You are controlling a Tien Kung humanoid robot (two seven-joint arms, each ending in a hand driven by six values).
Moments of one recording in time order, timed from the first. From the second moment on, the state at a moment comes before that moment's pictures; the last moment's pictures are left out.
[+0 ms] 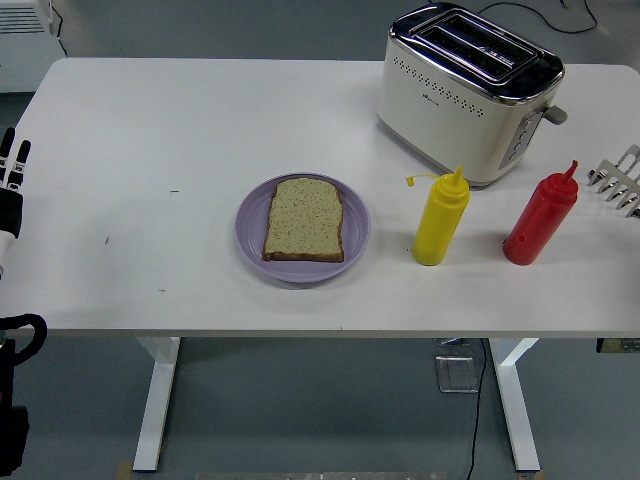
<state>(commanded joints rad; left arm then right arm) -0.11 0.01 -1.84 -1.43 0.49 0.05 -0.02 0.03 -0.27 1.63 1.44 -0.11 -0.14 0.30</state>
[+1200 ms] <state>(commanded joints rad) -0.11 0.01 -1.84 -1.43 0.49 0.05 -0.02 0.03 -0.25 1.63 1.40 -0.11 -0.15 0.29</state>
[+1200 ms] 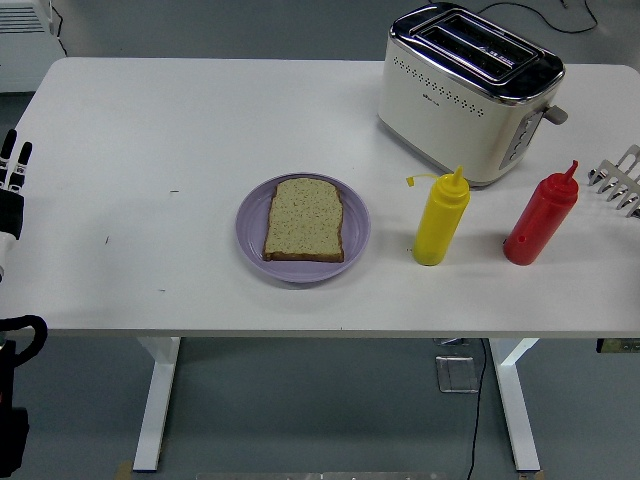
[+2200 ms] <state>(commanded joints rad) -0.11 0.01 -1.84 -1.43 0.48 0.05 -0.02 0.03 -0.25 1.63 1.40 -0.09 -0.15 0.27</state>
